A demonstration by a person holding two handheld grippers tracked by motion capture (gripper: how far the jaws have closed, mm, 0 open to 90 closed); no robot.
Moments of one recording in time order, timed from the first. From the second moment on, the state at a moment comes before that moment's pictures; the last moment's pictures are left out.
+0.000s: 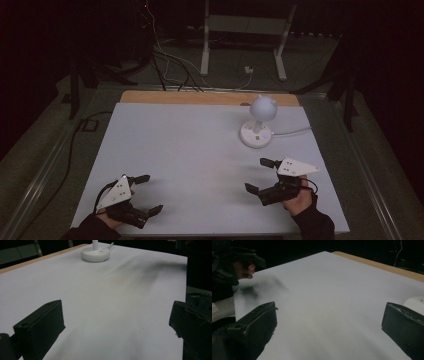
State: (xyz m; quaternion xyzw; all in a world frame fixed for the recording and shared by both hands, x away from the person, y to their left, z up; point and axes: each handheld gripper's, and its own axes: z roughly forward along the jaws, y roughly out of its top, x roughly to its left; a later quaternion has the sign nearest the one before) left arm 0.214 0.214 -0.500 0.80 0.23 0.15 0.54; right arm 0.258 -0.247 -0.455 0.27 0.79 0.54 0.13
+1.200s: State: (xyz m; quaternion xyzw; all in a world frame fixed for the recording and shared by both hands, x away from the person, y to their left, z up) left arm 0.214 0.214 -0.500 0.80 0.23 0.14 0.54; right arm 0.295 -0.259 -0.437 0.34 0.76 0.52 0.20
